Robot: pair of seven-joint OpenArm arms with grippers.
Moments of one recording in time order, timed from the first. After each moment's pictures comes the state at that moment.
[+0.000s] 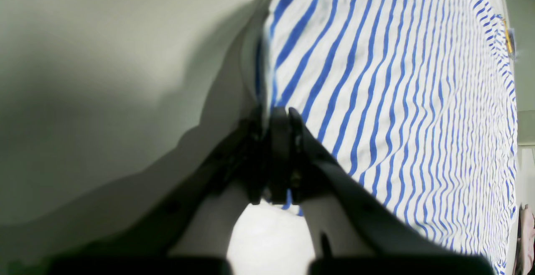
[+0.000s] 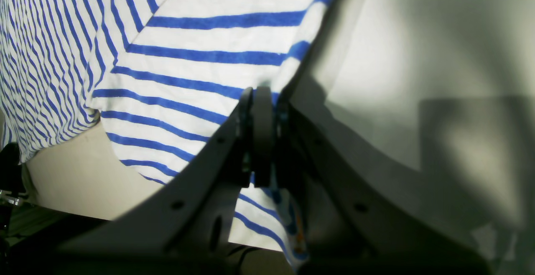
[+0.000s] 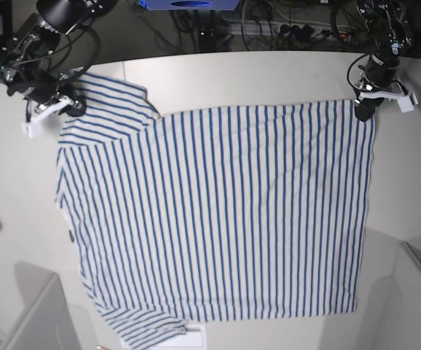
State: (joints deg) left arm 24.2 -10.8 -34.7 82.1 -55.0 -18.1 31.3; right arm -5.0 0.6 50.4 83.7 34.9 33.9 -78.0
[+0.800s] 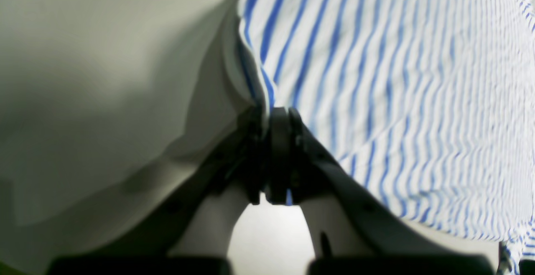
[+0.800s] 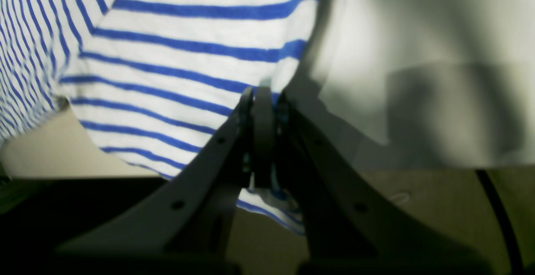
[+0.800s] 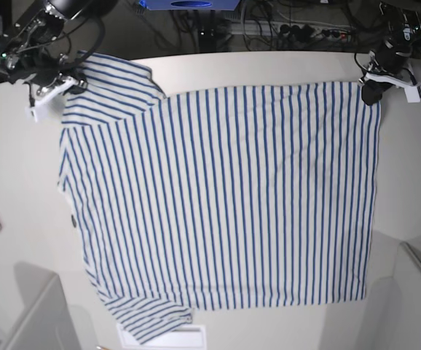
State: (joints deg) left arm 33.6 -14.8 -34.9 91.1 -54.4 -18.2 35.1; right arm -10.0 -2.3 50.8 94.2 32.4 33.5 -86.1
